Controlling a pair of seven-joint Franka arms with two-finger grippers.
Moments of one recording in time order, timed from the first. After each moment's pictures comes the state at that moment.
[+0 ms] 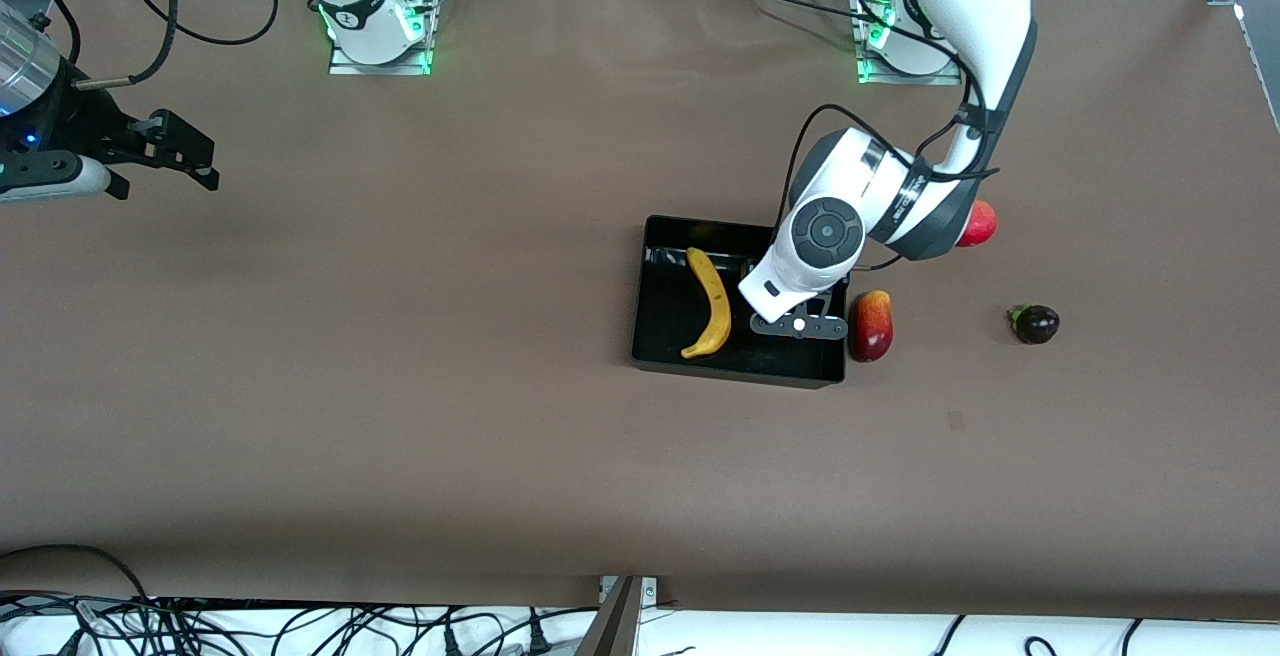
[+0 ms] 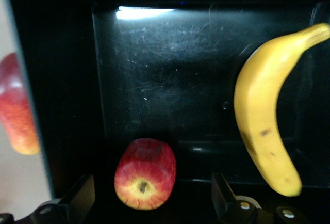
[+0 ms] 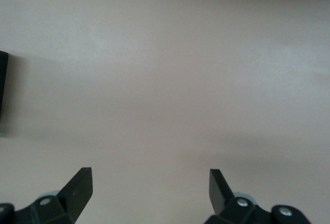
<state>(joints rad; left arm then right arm) -0.44 0.54 -0.06 -1.72 0.01 2.04 -0.43 0.01 -0.01 0.06 -1.62 0.01 1.65 -0.04</state>
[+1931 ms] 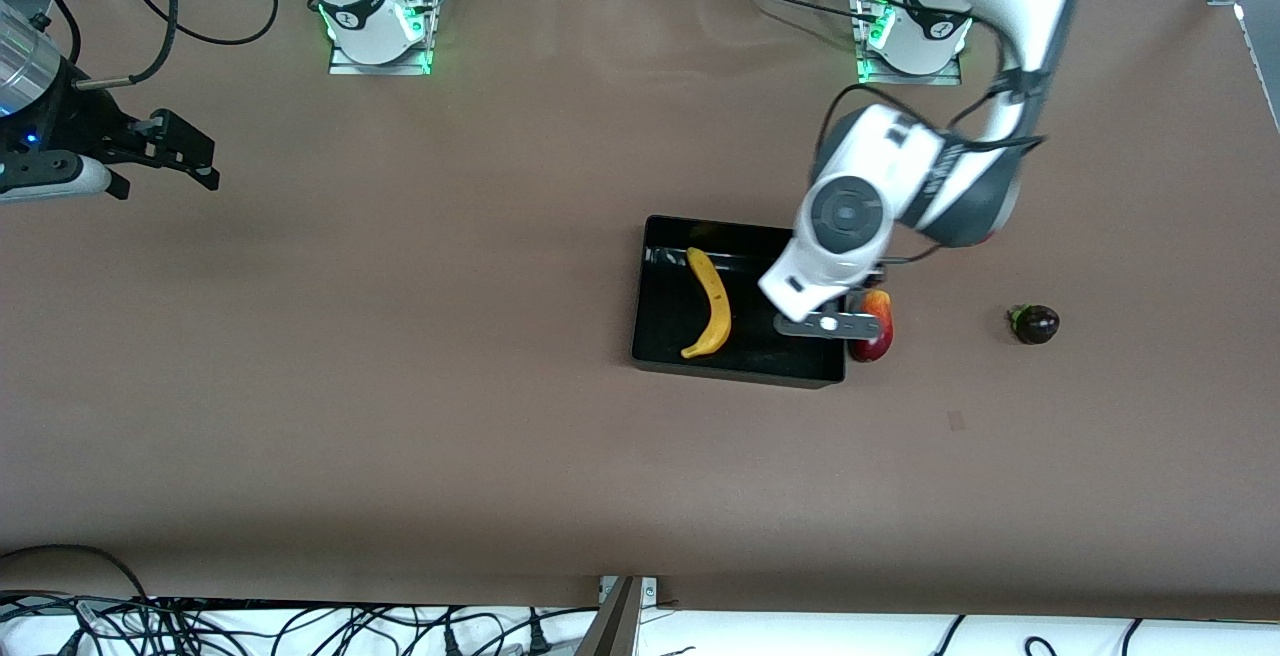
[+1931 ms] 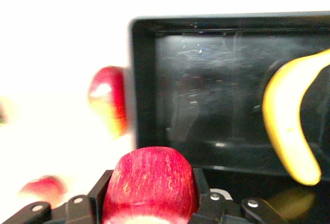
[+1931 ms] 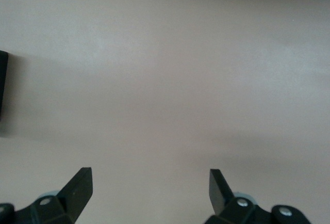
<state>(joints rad) -0.39 0.47 -0.03 -1.57 0.11 1.78 -0.38 0.01 -0.01 0.06 -1.62 0.01 1.65 -0.04</state>
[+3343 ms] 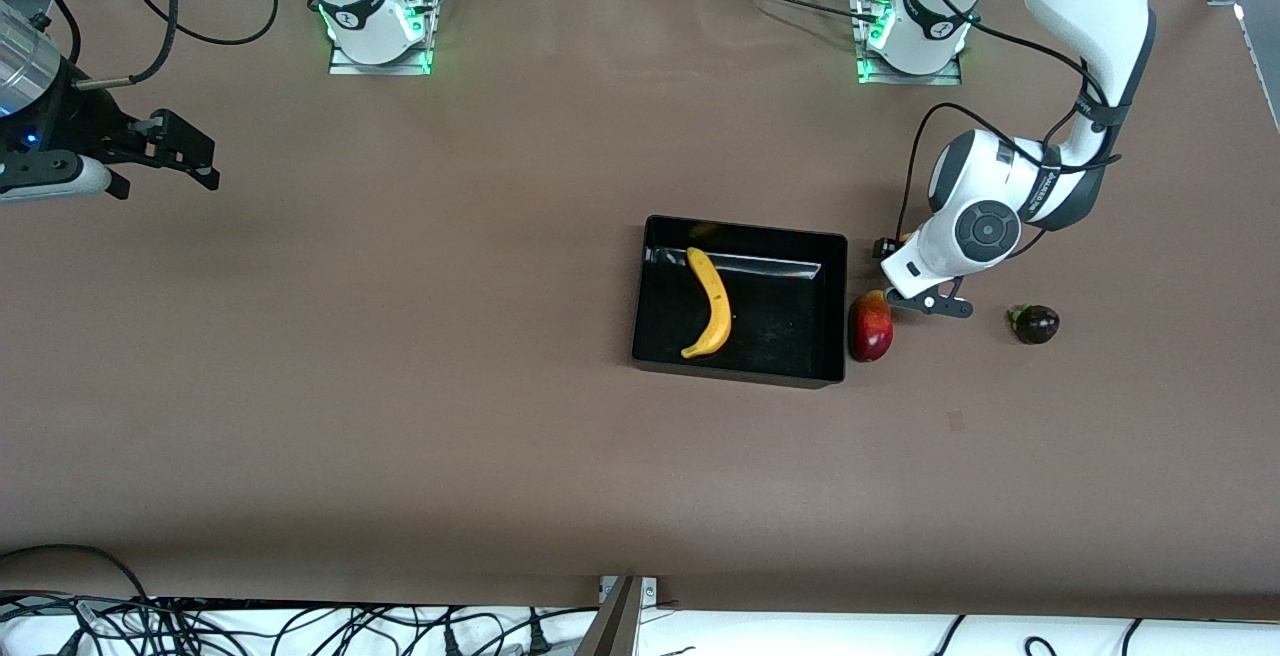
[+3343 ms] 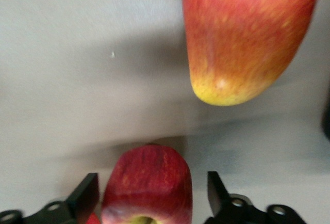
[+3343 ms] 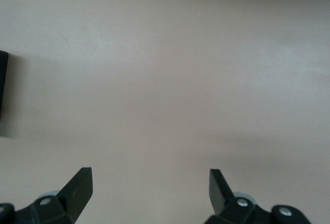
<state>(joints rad) -0.14 0.36 -0.04 -2.19 0.12 2.26 -0.09 0.01 -0.01 0.06 -1.62 0.01 1.65 -0.04</state>
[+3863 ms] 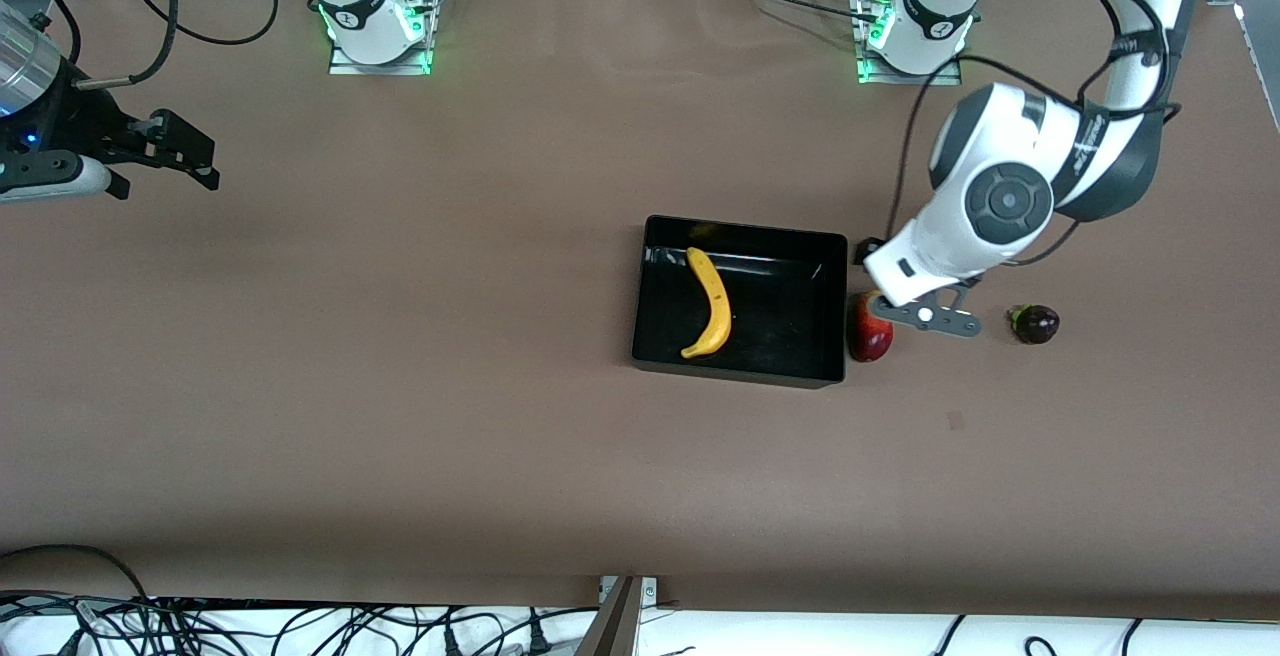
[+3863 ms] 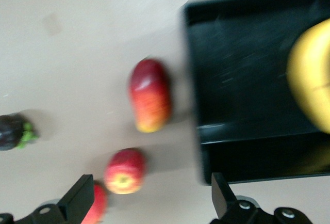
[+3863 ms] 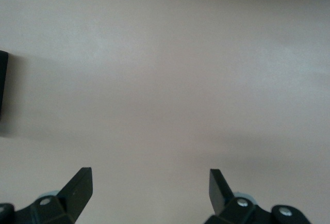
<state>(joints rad) -0.20 0.34 -0.16 -1.69 0.05 1.84 -0.16 0.01 -0.01 0.06 -1.62 0.01 1.65 -0.04</state>
